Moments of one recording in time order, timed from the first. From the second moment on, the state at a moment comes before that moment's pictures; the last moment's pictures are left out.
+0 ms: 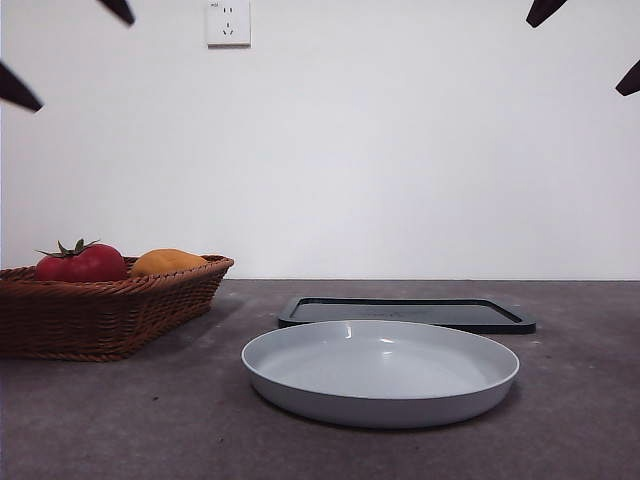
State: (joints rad) left arm -0.26 1.01 1.02 -0.77 0.38 -0.21; right arm 0.25 0.88 0.93 -0.72 -0.39 0.13
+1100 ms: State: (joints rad) left arm -0.17 1.77 1.58 -0.89 -0.01 -0.05; right arm 0.25 0.88 0.93 -0.72 -0.39 0.13
